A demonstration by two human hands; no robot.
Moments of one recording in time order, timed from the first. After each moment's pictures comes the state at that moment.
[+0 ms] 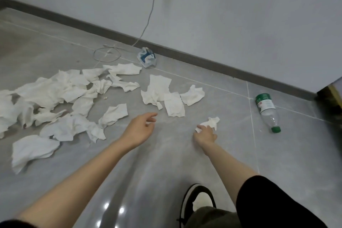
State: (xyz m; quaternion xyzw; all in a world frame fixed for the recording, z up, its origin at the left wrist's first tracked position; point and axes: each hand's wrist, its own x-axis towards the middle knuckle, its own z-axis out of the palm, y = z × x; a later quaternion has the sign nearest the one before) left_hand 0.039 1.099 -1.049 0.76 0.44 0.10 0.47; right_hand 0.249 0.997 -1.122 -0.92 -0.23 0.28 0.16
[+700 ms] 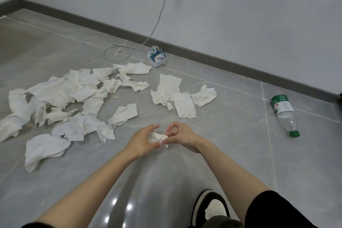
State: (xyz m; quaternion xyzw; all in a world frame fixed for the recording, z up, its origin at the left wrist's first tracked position) left_hand 0.015 1.102 -1.090 0.77 0.45 0.04 0.45; right_hand 0.184 1.046 -1.102 -0.66 -0.34 0.58 0.34
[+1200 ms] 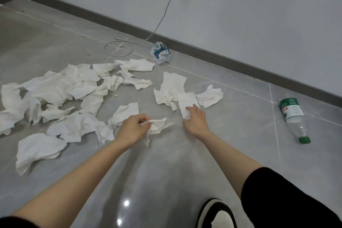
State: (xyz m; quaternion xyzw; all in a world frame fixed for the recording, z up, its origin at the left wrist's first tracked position) left_hand 0.010 1.145 -1.093 0.70 0.52 0.14 0.48; right_hand 0.228 1.088 -1.131 -0.85 -0.44 0.25 0.14
